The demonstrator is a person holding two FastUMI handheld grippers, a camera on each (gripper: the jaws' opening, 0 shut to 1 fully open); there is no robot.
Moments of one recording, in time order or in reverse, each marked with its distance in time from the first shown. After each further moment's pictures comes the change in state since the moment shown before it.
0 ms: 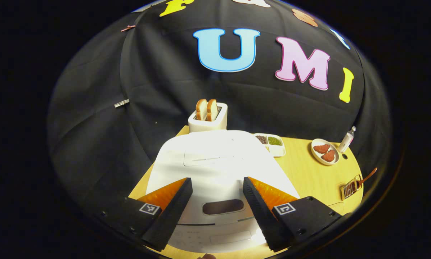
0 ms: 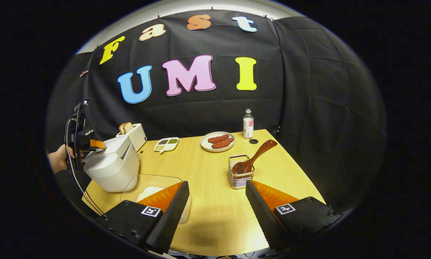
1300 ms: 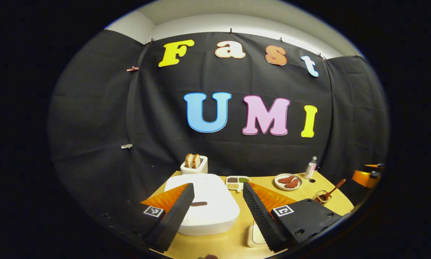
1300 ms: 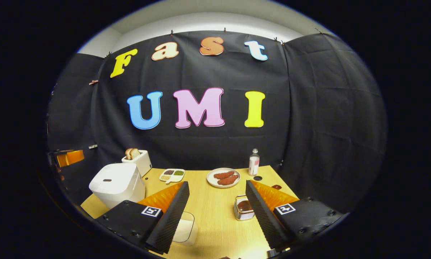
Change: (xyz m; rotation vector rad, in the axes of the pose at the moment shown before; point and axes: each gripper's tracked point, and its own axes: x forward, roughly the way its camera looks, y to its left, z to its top) left arm -0.240 -0.055 0.037 0.010 -0.439 -0.128; right arm -0.023 0.042 0.124 -0.069 -0.286 0.003
